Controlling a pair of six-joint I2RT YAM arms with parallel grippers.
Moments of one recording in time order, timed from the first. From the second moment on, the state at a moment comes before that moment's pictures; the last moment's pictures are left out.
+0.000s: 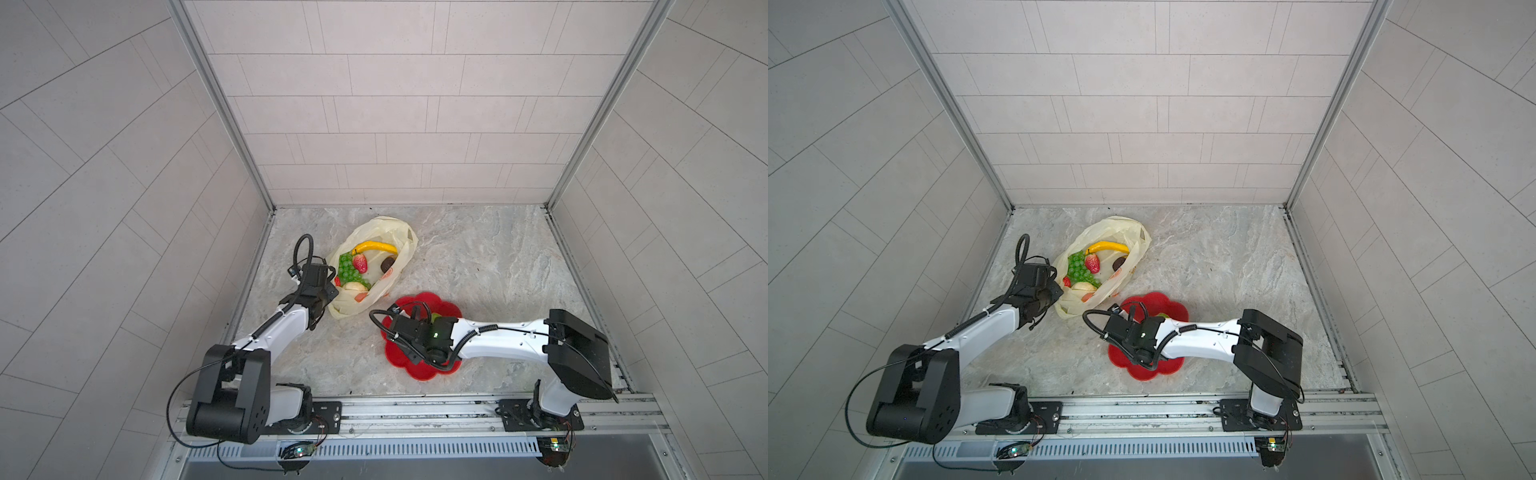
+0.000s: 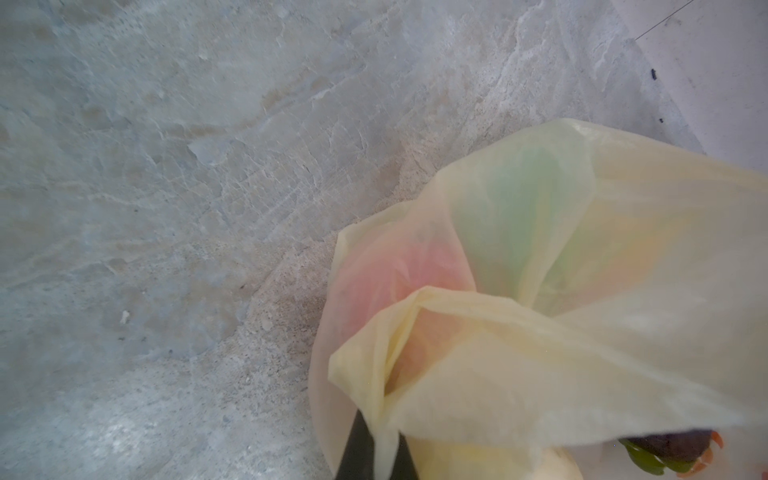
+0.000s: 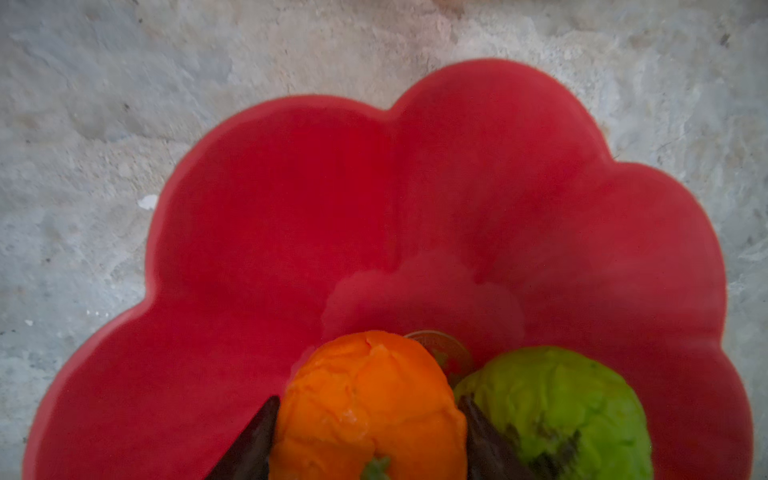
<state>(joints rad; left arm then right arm) -0.13 1.30 0.60 -0.21 -0.17 -0.83 1.17 1.68 1.03 -0.57 0.36 0.39</state>
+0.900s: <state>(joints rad) -0.13 1.24 0.60 -0.23 -0.22 -0.83 1.18 1.53 0.84 -0.59 0.51 0.43</state>
